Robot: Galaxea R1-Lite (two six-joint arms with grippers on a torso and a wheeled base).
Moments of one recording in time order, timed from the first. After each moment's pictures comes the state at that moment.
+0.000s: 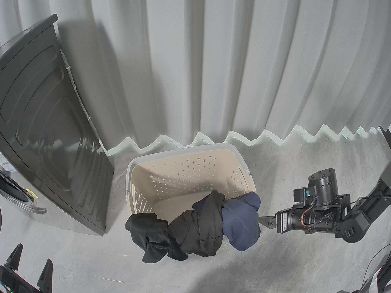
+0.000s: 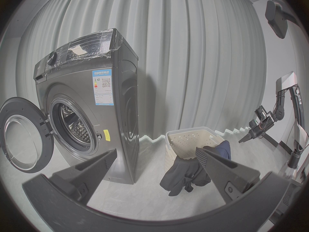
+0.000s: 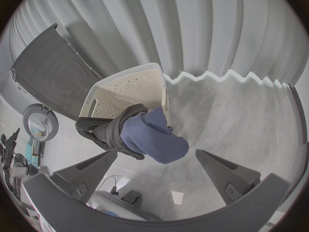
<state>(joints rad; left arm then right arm) -0.01 0.02 -0.02 0.00 -0.01 -0.05 0.46 1.85 -0.46 -0.71 0.00 0.24</state>
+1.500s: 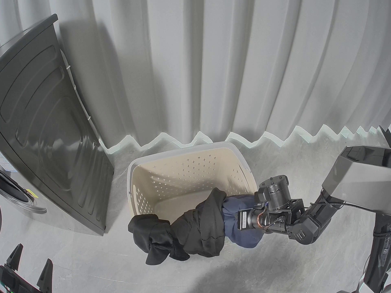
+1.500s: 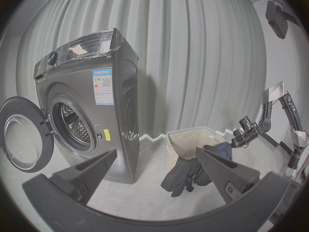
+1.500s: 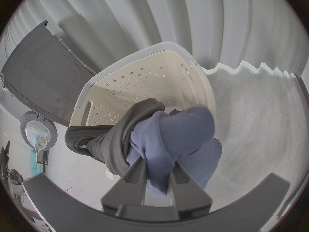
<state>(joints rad) -0.01 0.02 -0.02 0.00 0.00 -0.05 0.58 2.21 -0.76 -0.78 -0.05 0.38</state>
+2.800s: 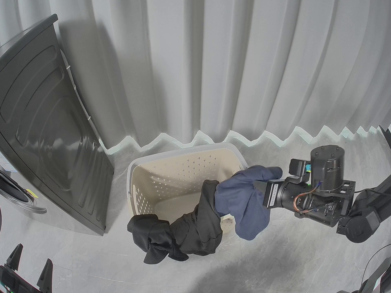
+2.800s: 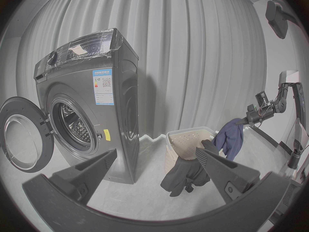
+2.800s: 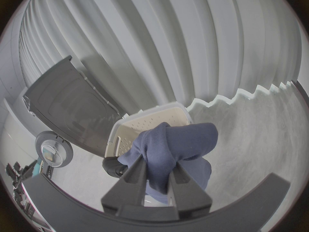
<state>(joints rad) -0.01 0.02 -0.02 0.00 0.00 -0.05 0.63 1.75 -0.60 -0.79 -0.14 0.40</state>
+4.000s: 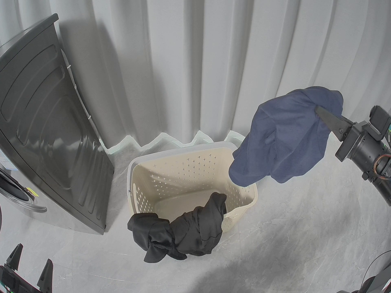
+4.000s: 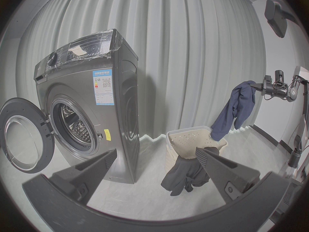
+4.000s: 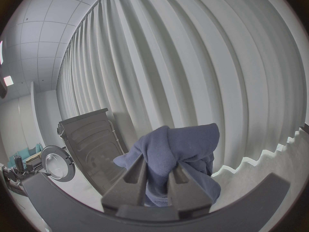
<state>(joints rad) -0.01 0.02 -0.02 0.00 -0.01 -0.04 0.50 1.33 -0.50 -1.08 0.00 0.14</state>
